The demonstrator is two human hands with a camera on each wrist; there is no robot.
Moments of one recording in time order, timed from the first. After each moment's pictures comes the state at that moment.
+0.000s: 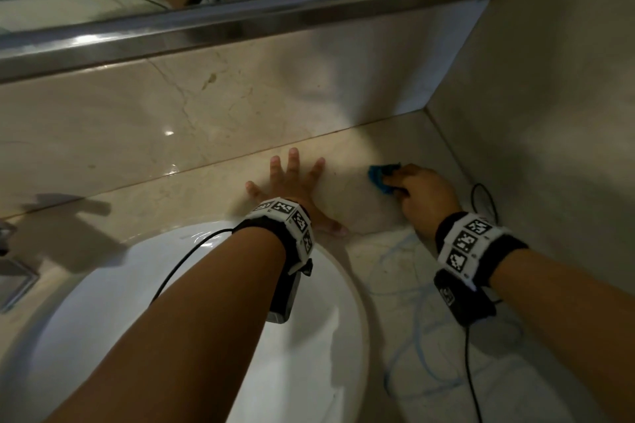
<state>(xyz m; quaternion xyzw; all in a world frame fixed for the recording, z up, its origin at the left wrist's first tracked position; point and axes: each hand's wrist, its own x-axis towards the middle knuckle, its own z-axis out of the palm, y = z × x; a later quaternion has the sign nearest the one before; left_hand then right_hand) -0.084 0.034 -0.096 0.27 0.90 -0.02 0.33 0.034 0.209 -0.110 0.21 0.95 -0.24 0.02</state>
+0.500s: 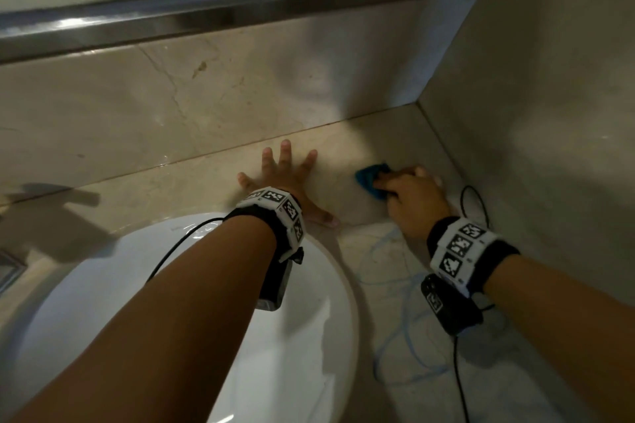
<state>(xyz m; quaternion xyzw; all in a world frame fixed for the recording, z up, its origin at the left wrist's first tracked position) -0.084 0.033 -0.096 0.27 0.90 -0.01 0.34 0.052 0.203 -0.121 0.25 0.95 -0.17 0.04</state>
